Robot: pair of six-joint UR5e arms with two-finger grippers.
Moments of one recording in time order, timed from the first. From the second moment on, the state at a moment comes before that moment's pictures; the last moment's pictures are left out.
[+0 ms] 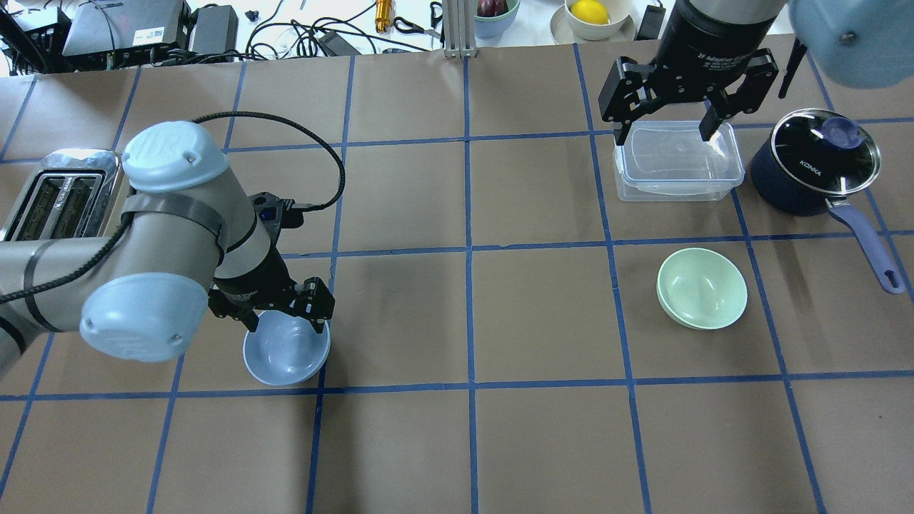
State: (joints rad) left arm -1.58 -1.51 -2.13 -1.25 1.58 0.05; right arm 1.61 -1.52 1.46 -1.52 -1.57 0.03
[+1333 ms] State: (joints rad) left arm -1.59 -1.61 -2.33 -0.80 1.58 0.06; right arm 1.57 -1.53 1.51 -1.51 -1.58 -0.01
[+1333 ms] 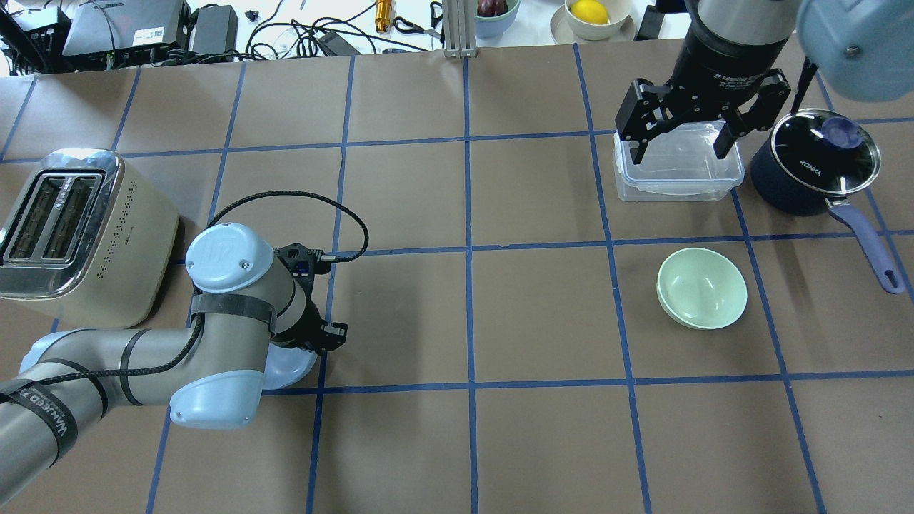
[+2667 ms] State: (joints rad) left arm -1.94 -2.03 -1.71 -0.80 1.47 -0.33; right arm 1.24 -1.53 1.90 -1.76 -1.58 -0.21
